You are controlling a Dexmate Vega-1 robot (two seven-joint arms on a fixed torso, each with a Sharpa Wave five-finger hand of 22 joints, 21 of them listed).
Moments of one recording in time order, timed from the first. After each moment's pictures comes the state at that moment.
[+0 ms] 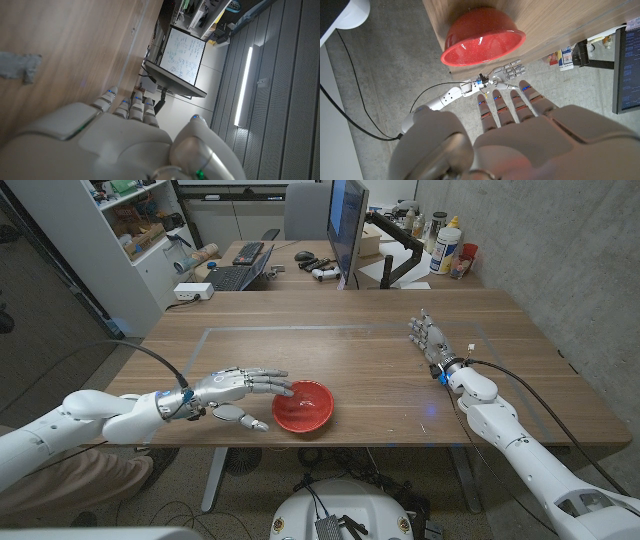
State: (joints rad) left arm 1.00 1.13 0.41 -1.47 0.93 -1.01 0.69; left_hand 0.45 -0.02 -0.29 0.04 0.58 0.28 -0.22 0.22 0.19 0.24 -0.14 0.23 0.19 0.10 -0.04 0.20 0.18 0.19 -0.04 0.20 0.17; right arm -0.89 -0.43 -0.24 -1.27 0.49 0.22 0.15; right_hand 0.09 0.11 0.01 0.04 0.28 0.08 0.04 0.19 0.18 0.10 0.07 0.21 0.18 -0.03 -0.01 0.18 0.18 0.02 0.03 0.19 0.17
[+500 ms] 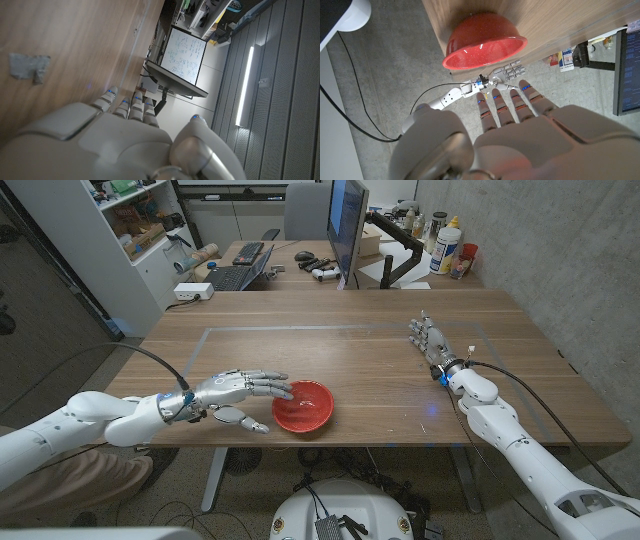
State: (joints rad) left arm 0.96 1.15 0.49 -1.45 0.95 -0.99 0.73; left_hand 0.47 -0.02 -0.29 0.04 0.59 0.31 -0.22 0.23 0.19 0.27 -0.14 0.23 0.19 0.11 -0.04 0.20 0.18 0.20 -0.04 0.20 0.17; right arm -0.89 -0.43 -0.24 -1.26 0.49 0.22 0.15; right_hand 0.09 0.11 0.01 0.04 0.28 0.08 0.04 0.19 0.18 0.10 0.07 0.21 0.18 -0.03 -0.01 0.18 0.18 0.02 0.03 0.19 0.17
